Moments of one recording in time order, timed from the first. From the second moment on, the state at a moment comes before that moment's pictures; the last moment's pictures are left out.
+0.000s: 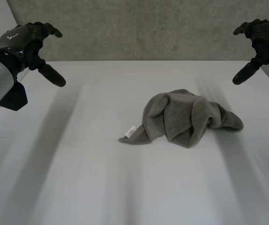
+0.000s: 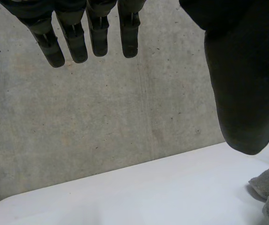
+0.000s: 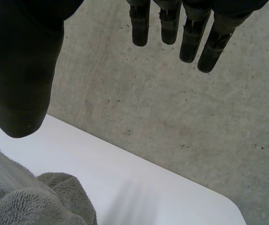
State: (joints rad) left arm 4.46 -1.67 -1.37 3.01 -1.46 3.00; right arm 1.74 -1.41 1.29 0.18 1.41 3.06; left_hand 0.25 0.24 0.23 0.23 0.05; right_hand 0.24 0.25 0.22 0.25 0.06
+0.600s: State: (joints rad) left arm 4.45 -1.66 -1.37 3.01 -1.45 3.01; right arm 1.76 -1.35 1.28 0.21 1.34 3.04; left_hand 0.25 0.24 0.23 0.23 0.05; right_hand 0.24 0.25 0.22 0.25 0.06
